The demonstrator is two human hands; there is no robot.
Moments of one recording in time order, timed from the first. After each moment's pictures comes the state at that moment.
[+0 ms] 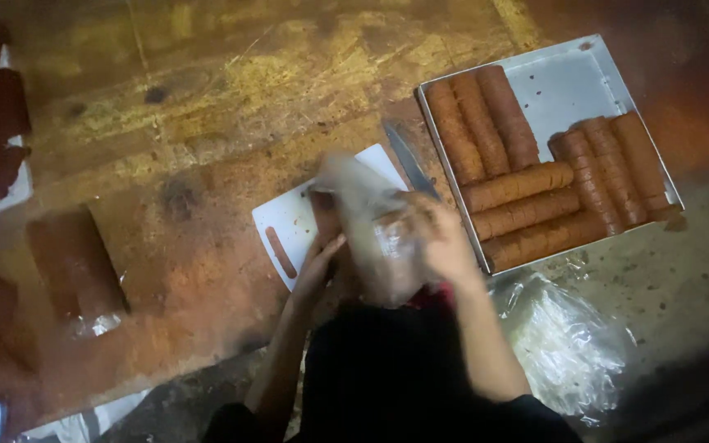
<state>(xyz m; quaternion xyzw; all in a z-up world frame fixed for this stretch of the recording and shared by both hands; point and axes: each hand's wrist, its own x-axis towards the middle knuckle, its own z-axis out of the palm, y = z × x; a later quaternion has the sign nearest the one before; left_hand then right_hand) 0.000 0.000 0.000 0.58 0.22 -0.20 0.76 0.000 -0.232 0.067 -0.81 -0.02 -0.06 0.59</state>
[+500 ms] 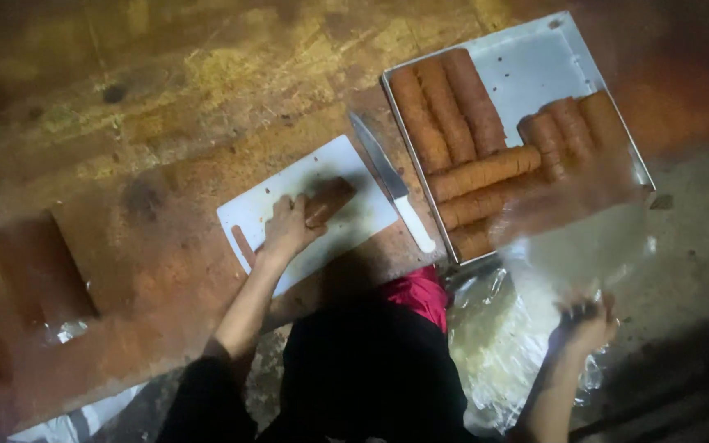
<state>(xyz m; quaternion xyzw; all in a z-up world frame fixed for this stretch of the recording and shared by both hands) 0.066 -0.010 -0.041 0.96 -0.07 -0.19 0.22 -0.195 -0.483 -0.063 -0.38 0.44 -0.38 0.72</state>
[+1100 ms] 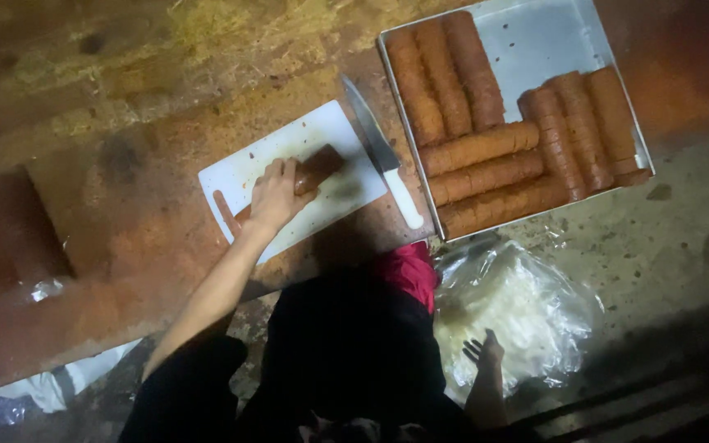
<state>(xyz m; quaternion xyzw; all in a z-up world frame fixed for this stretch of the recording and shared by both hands) 0.064 -0.015 -0.067 0.98 -0.14 -0.05 0.13 -0.415 -0.502 -0.443 -0.55 0.61 -0.25 0.51</state>
